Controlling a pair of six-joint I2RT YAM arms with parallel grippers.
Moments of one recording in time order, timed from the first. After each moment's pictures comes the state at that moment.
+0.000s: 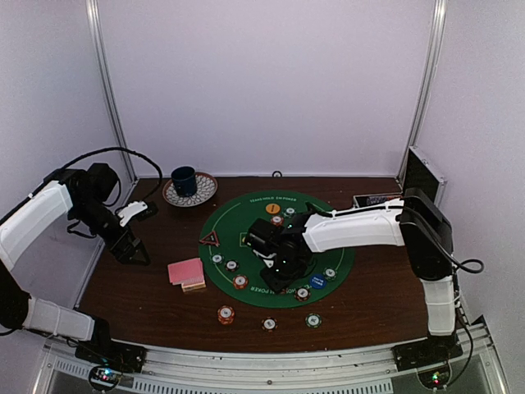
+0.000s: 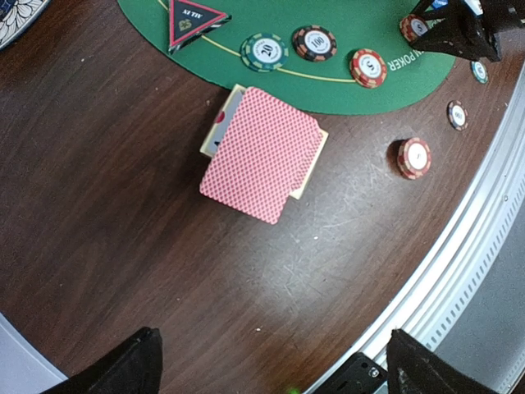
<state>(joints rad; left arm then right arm) -0.15 1.23 1.12 -1.25 0.39 0.59 1.04 2.10 1.55 -0.80 0.14 0.37</state>
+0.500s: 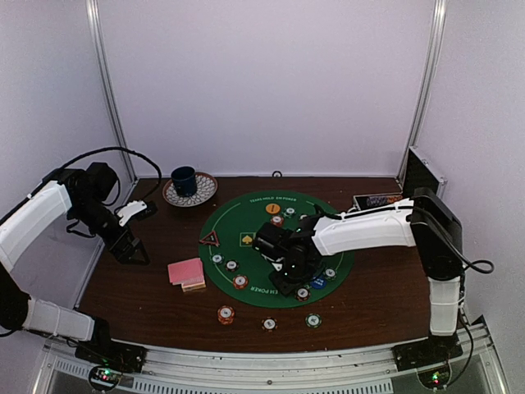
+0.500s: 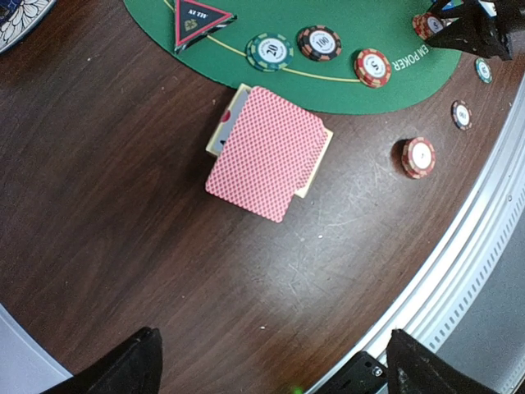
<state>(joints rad) -0.15 1.23 1.12 -1.25 0.38 0.59 1.04 2.03 1.45 -0.78 0.17 0.38</state>
